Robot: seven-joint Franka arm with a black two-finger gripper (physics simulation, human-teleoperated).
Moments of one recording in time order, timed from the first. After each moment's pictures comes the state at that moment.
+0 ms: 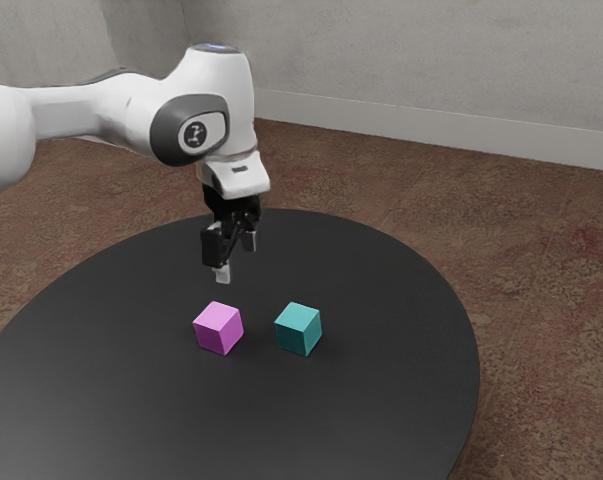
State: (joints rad) arm 0.01 0.10 -0.21 -1.83 0.03 1.81 1.20
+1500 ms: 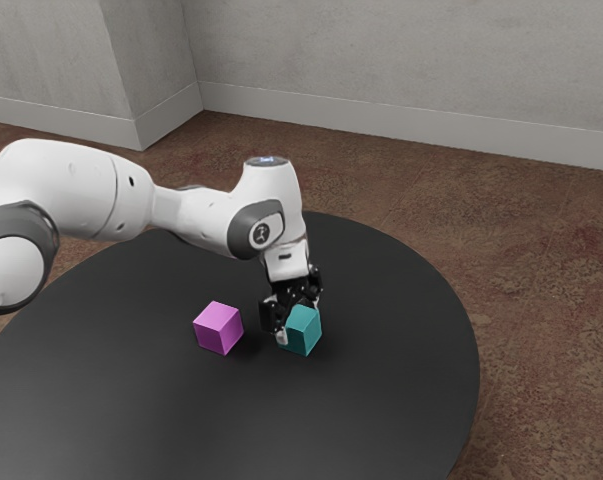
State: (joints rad) arm 0.00 0.58 -0.20 -1.69 -0.01 2.18 1.53
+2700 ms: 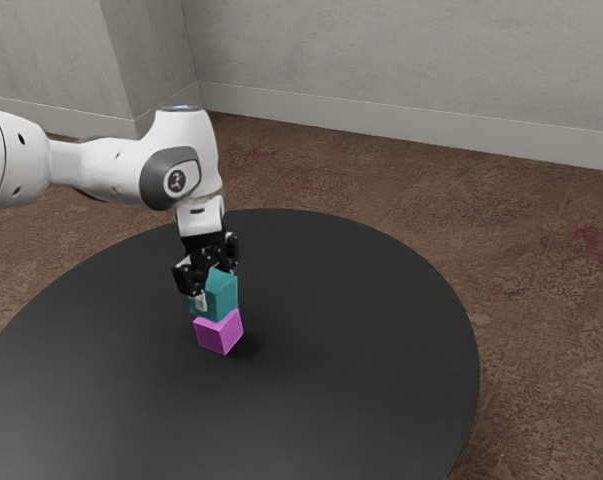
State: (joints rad) arm 0.18 0.24 -0.20 -1.92 -0.02 2.03 1.63
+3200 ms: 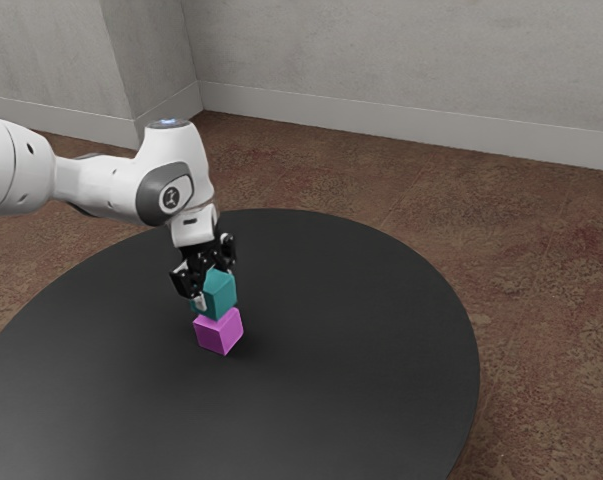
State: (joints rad) arm 0.19 0.28 -0.18 -1.95 0.00 2.18 1.69
